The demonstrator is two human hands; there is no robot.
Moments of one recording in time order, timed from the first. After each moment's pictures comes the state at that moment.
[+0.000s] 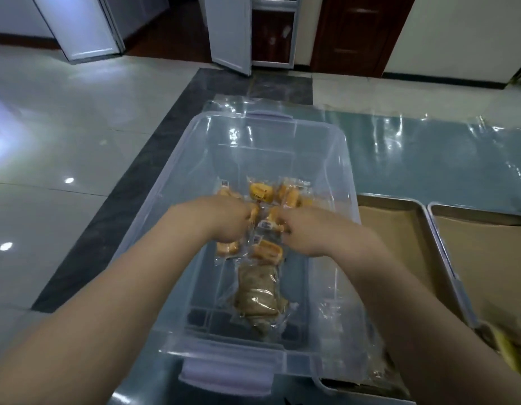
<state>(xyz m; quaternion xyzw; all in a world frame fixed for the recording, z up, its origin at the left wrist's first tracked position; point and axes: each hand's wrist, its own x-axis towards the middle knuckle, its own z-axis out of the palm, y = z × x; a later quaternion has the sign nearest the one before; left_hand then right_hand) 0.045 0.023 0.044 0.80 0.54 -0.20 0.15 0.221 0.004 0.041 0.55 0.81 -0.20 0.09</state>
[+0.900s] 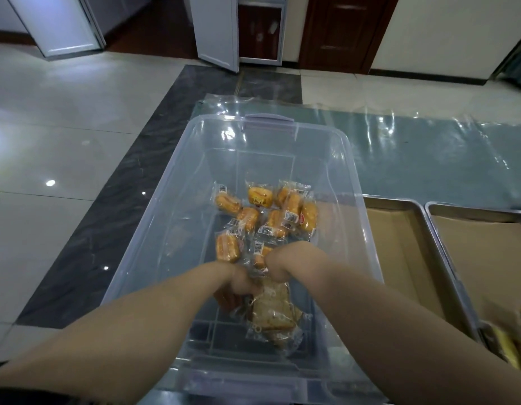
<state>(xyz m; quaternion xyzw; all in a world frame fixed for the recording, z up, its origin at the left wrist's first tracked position) 0.049 0.014 -0.092 0.50 0.61 -0.23 0.57 0.170 0.030 -0.037 0.45 0.77 -0.18 0.41</state>
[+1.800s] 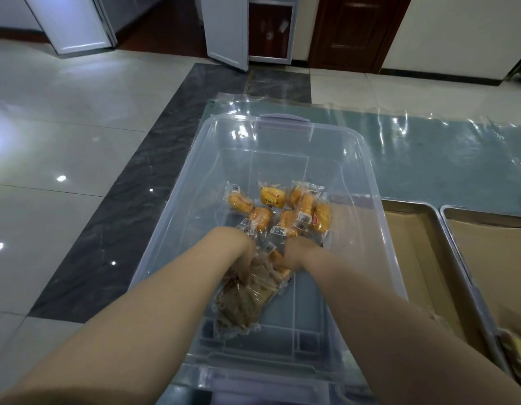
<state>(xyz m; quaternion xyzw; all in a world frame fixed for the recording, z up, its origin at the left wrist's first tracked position) 0.041 0.034 0.002 0.72 0.52 -0.39 0.24 0.190 0.056 -0.103 0.65 0.68 -0.28 0.19</state>
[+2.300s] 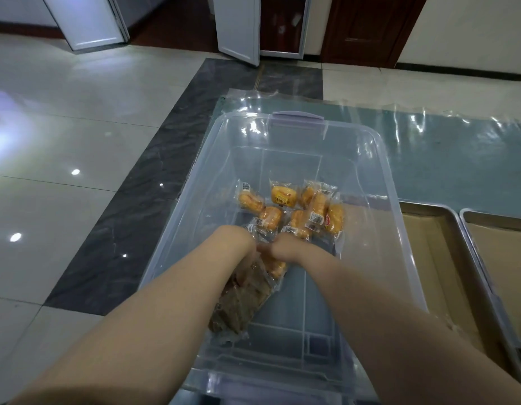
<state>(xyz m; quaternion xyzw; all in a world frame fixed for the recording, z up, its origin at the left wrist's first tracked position) 0.031 0.046 -0.001 0.71 0.49 -0.46 0.19 0.149 0.071 -0.109 0.64 0.63 -0.44 0.06</state>
